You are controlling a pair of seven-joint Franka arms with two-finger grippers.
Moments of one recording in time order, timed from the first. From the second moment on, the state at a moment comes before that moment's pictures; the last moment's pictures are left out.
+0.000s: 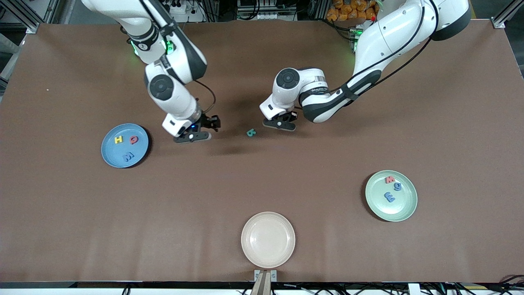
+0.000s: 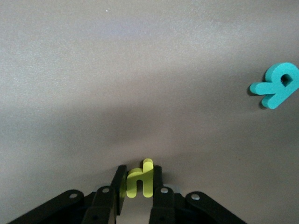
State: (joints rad) left arm -0.02 0.81 -0.88 -2.00 0.78 2.38 -1.17; right arm 0.38 0.26 0.22 -2.21 0.13 2.51 0.43
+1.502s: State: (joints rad) left arm 0.38 0.67 -0.62 -1.66 0.60 2.28 -0.60; right arm 0.60 0.61 0.22 -1.95 -0.20 2.62 0.95
